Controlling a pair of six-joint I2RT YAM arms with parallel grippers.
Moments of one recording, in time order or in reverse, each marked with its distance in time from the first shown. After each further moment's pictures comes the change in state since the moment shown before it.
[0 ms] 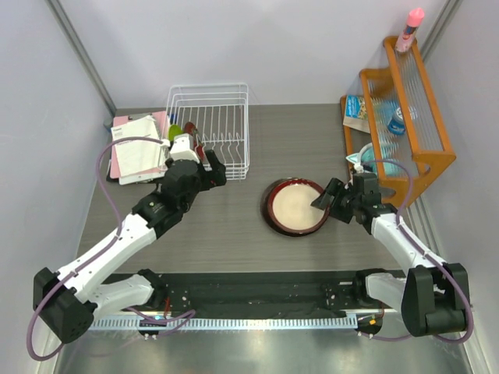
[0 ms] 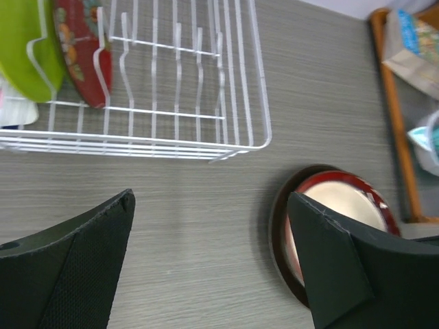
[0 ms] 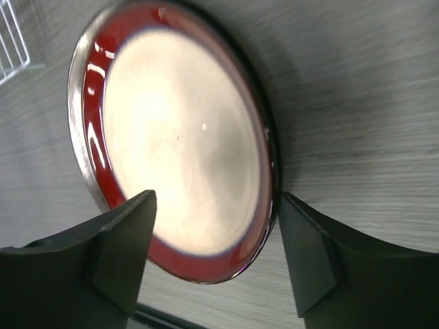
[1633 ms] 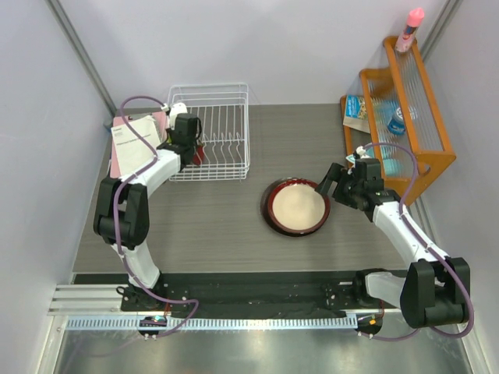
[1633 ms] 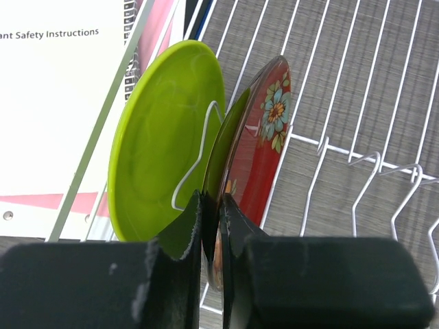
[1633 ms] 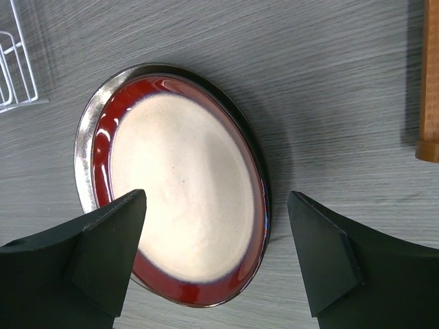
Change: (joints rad) left arm 0.378 0.753 0.419 0.095 -0.085 0.196; right arm -0.001 0.054 0.167 -0.056 0.117 -0.114
